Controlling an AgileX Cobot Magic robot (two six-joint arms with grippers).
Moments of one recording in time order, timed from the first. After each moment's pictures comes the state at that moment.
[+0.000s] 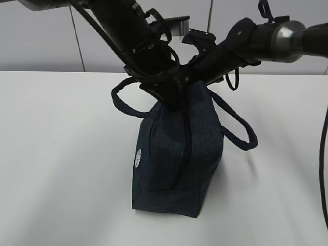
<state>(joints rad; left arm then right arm) -0.59 2.13 -1.92 -0.46 1.20 0.30 0.26 2.31 -1.84 0.63 0.56 -0.44</state>
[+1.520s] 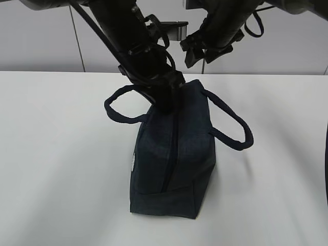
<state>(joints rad) -0.60 2.13 -1.92 -0.37 1.22 0.28 0.26 2.32 -2.28 0.17 1.09 -0.20</state>
